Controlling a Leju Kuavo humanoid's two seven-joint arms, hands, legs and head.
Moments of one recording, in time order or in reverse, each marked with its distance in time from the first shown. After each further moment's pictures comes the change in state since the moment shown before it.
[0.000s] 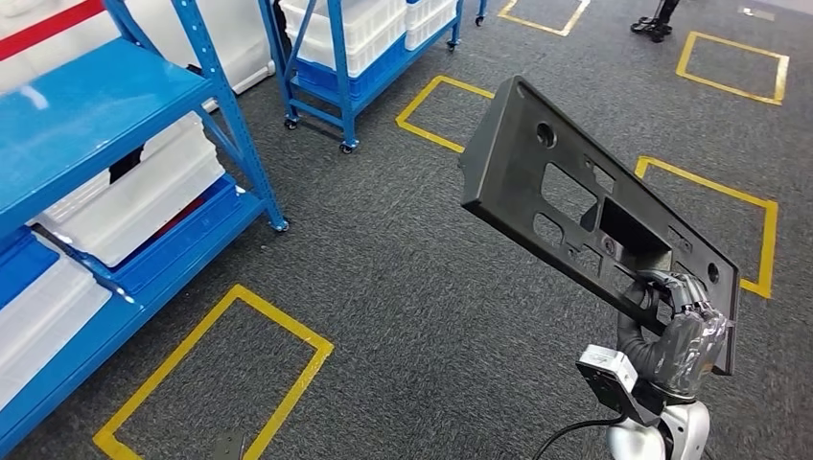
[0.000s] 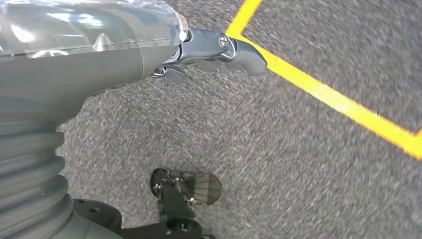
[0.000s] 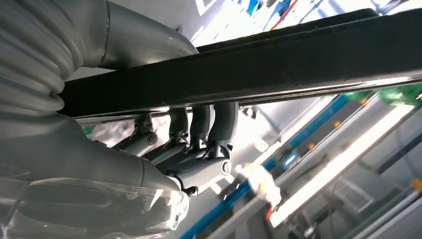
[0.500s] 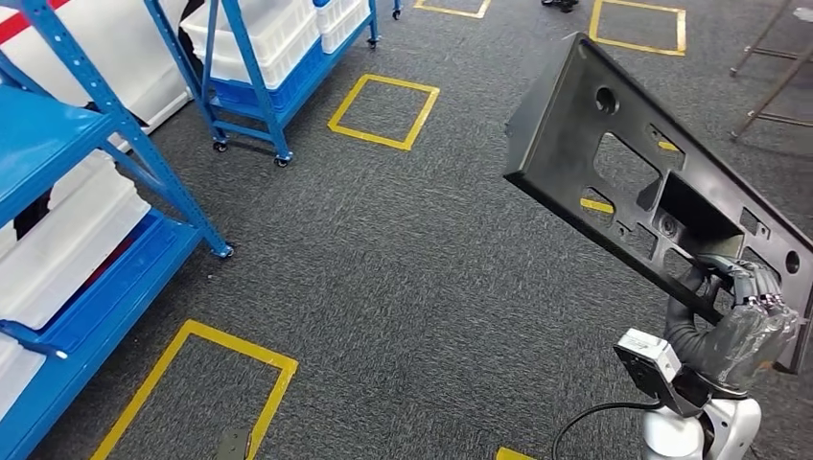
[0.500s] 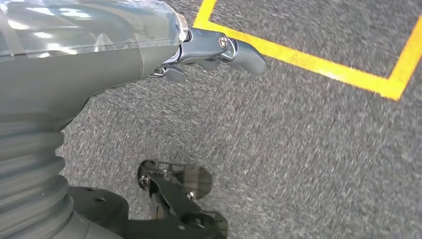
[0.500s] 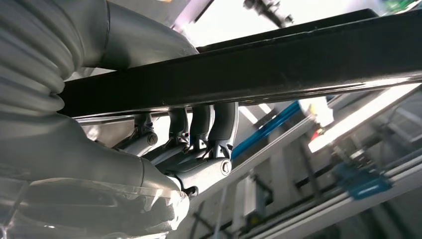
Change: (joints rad) left arm -0.009 -0.002 0.000 0.000 0.006 0.000 0.012; right arm -0.056 0.005 -0.114 -0.068 0.059 0.000 -0.005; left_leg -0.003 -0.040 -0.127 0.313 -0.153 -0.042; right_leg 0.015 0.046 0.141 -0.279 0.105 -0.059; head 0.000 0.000
